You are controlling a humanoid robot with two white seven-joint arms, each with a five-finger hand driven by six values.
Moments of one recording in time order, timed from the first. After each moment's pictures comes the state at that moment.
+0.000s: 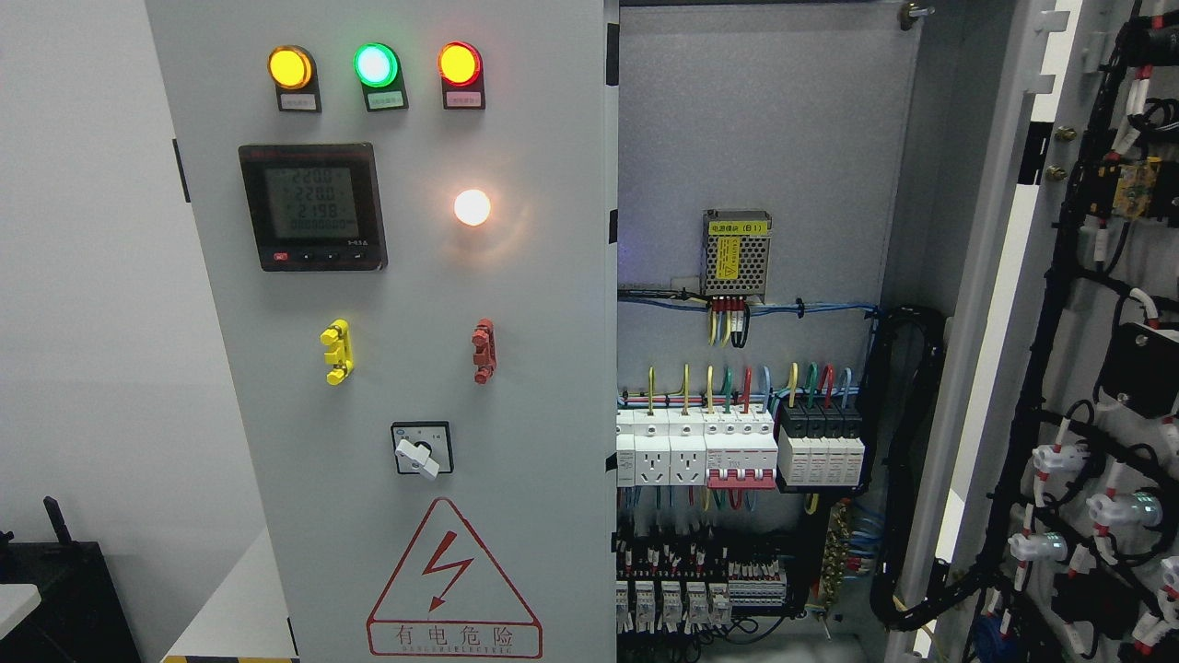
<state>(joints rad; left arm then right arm) 0.07 -0.04 0.04 0.00 0.10 -0.14 -0.20 0.56 -0.31 0.36 -1.67 -0.05 -0.37 0.07</state>
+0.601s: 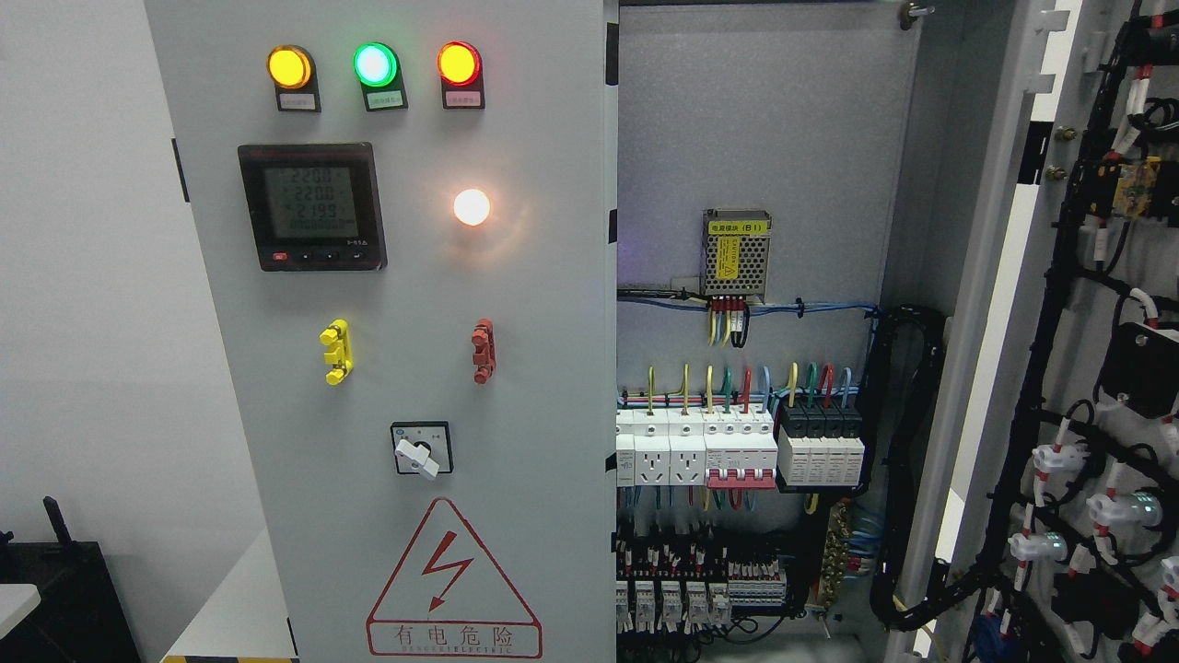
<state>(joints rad) 0.07 -0.04 0.04 0.00 0.10 -0.14 -0.20 0.45 -0.31 0.37 -1.75 -0.10 -0.45 0.07</state>
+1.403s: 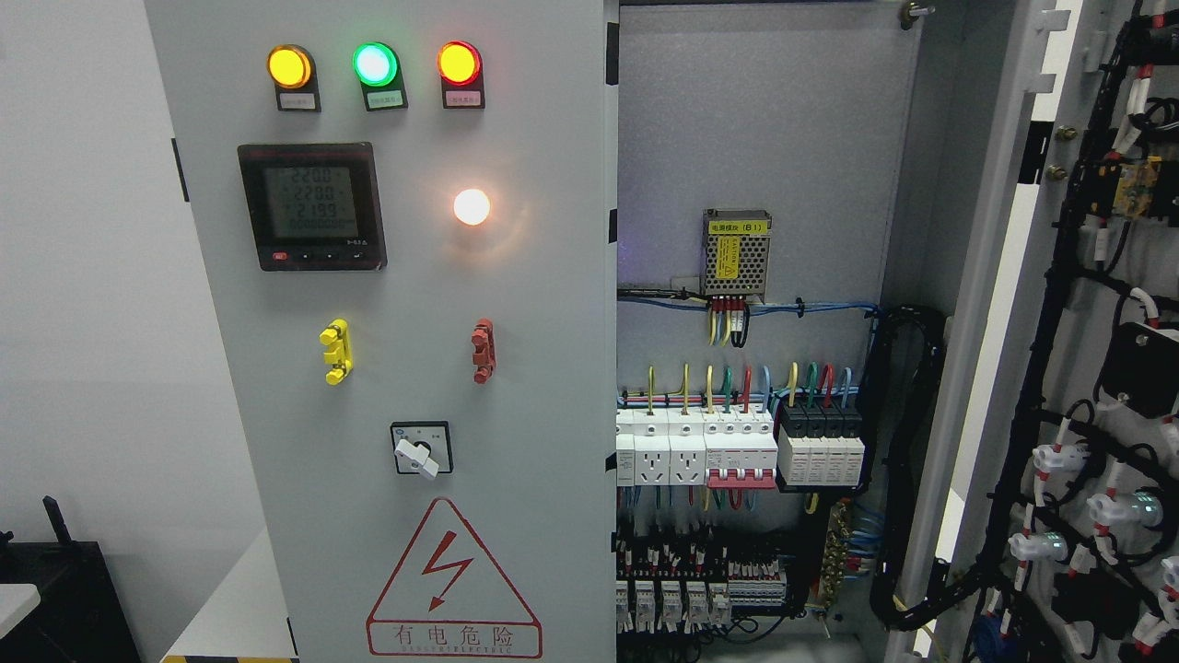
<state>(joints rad) 0.07 -0.04 0.04 0.00 0.10 -0.14 -0.20 0.23 -0.23 0.36 -1.73 -0.20 -0.33 0.07</state>
